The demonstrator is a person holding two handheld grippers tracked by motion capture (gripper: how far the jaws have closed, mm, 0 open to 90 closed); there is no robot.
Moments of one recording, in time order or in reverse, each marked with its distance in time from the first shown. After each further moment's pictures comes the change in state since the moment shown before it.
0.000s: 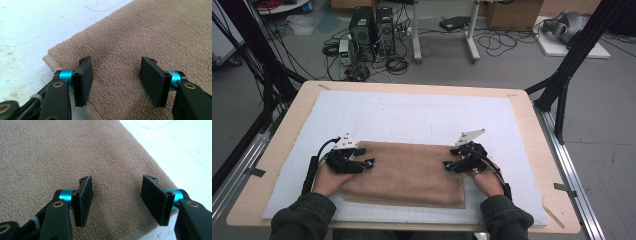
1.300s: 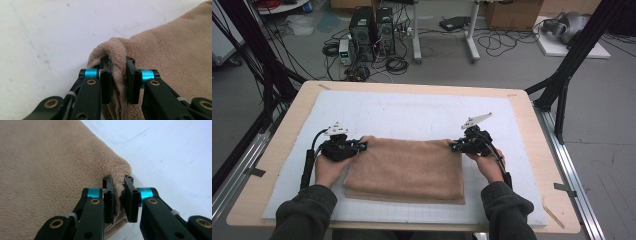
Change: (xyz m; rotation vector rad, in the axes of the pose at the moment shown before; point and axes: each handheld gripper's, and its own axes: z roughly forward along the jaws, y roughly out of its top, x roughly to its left) left arm 0.031 0.022 -0.004 -0.119 0.082 -0.185; right arm -0.037 0.027 -0.015 -0.014 -0.025 0.112
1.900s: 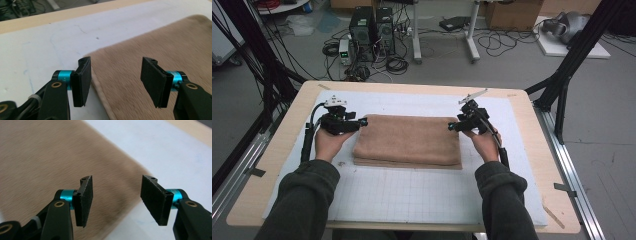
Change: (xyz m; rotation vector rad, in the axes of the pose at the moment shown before) left arm 0.024 0.043 0.005 -0.025 0.066 0.008; right arm -0.026 0.047 0.003 0.009 -0.138 0.032
